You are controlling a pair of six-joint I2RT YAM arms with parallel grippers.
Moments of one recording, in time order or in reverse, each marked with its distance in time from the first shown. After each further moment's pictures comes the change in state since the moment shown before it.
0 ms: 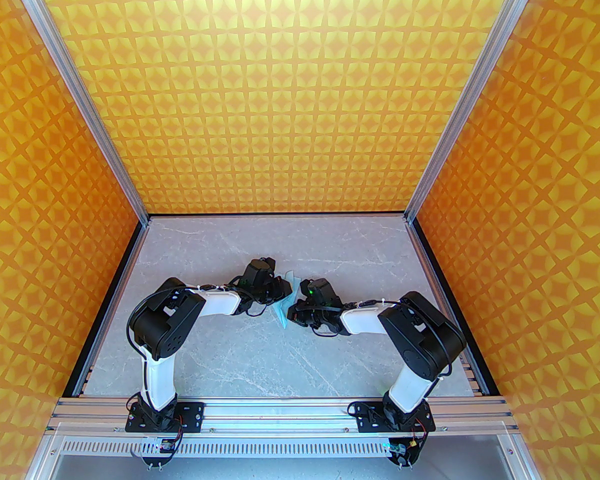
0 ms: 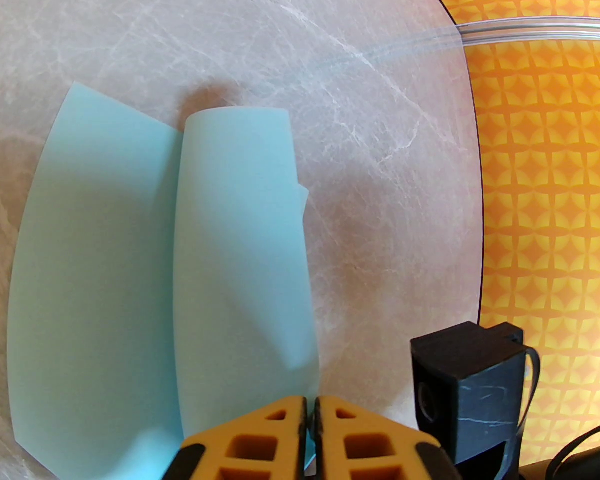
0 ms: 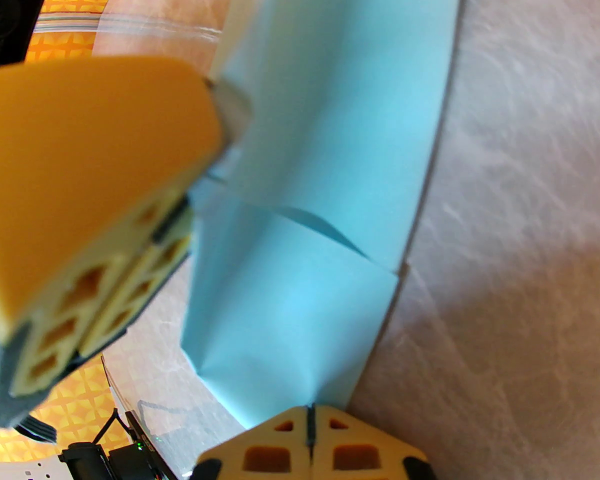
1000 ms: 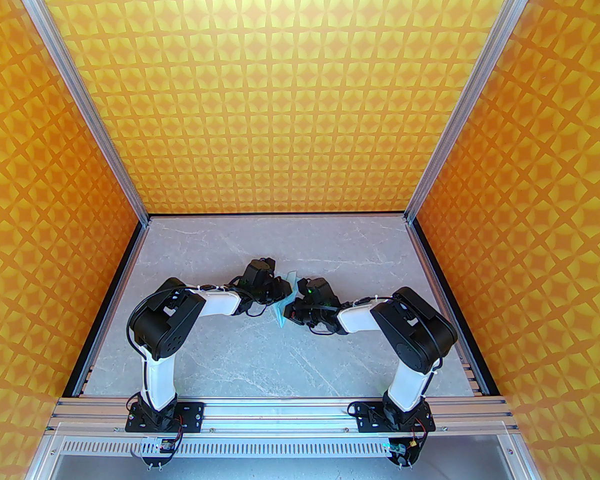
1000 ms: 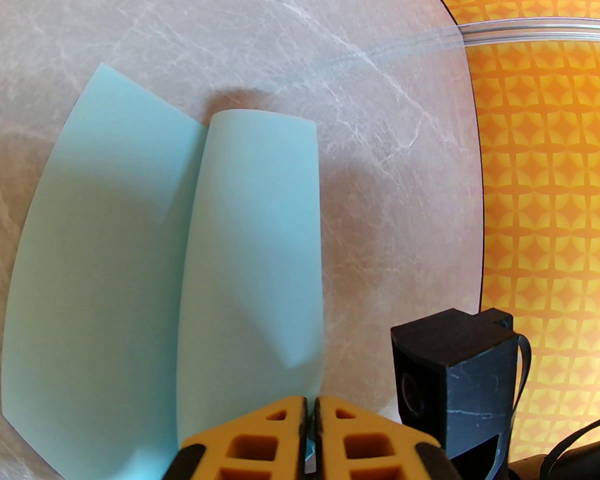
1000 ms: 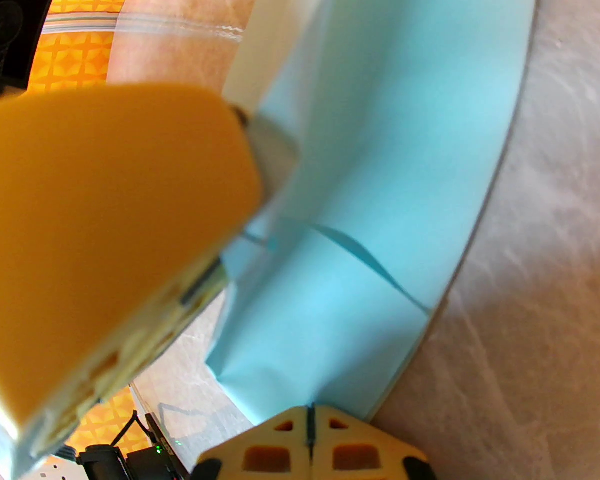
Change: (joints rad) left arm -0.001 0.000 -0.002 0.002 0.000 -0.009; right arm -0.001 0.063 0.006 0.103 -0.047 0.046
